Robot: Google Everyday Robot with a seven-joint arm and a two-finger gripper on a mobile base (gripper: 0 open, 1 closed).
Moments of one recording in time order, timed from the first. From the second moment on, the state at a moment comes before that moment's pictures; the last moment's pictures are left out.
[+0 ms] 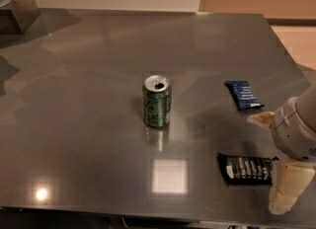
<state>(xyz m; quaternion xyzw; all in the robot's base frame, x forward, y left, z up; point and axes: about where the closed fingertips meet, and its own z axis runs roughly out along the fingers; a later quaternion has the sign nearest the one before) 0.353 -0.208 0.845 -0.67 0.73 0.05 0.10</state>
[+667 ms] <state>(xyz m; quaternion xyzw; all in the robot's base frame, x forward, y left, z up) 0.336 -0.203 0.819 -0.69 0.72 0.06 0.07</state>
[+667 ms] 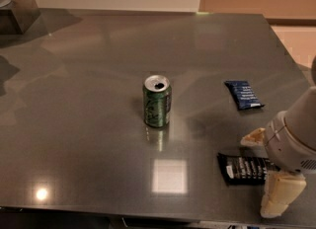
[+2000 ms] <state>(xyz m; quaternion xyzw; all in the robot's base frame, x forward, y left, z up) 0.340 -0.202 0.826 -0.68 0.72 0.07 0.06</state>
